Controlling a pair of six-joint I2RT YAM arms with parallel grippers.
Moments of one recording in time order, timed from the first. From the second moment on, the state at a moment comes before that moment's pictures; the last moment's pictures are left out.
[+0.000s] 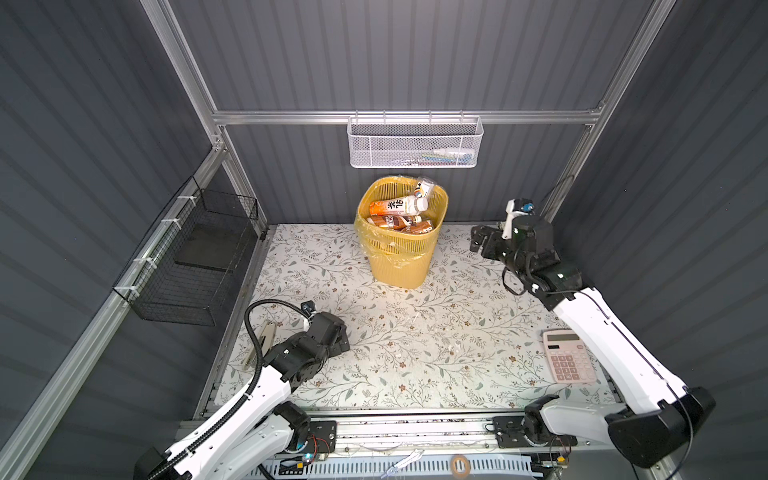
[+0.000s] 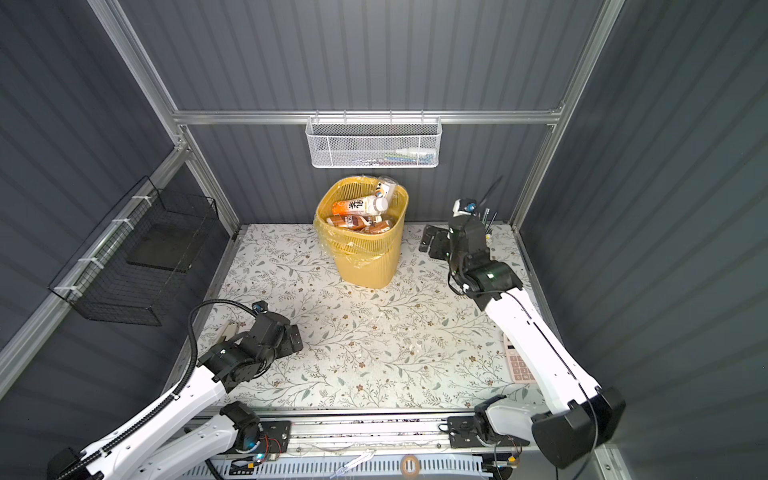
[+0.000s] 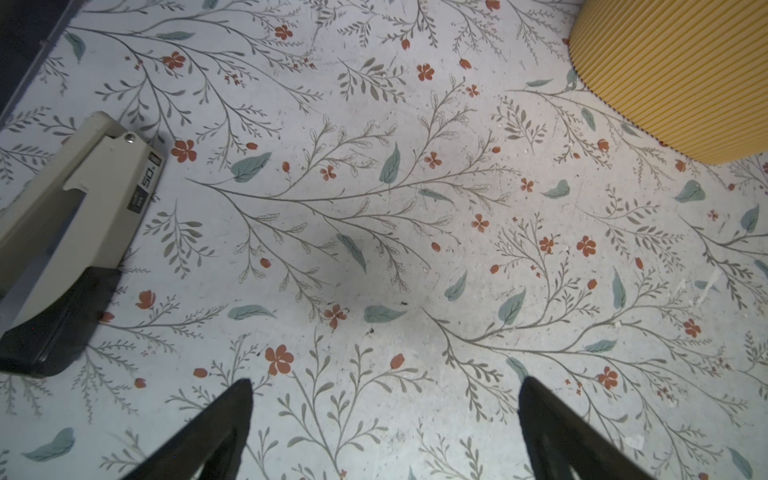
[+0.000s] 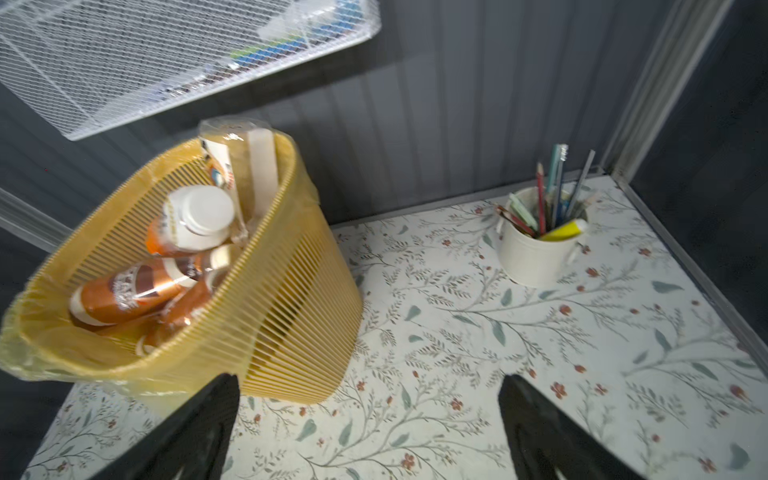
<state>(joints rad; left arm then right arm) -0.62 0.83 0.62 -0.79 -0.43 -0.75 0.38 1.18 1.24 -0.46 0.27 0.39</state>
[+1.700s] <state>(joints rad) -0.14 1.65 0.49 0.66 -0.41 0.00 -0.07 1.46 0.30 0.93 0.04 0.07</state>
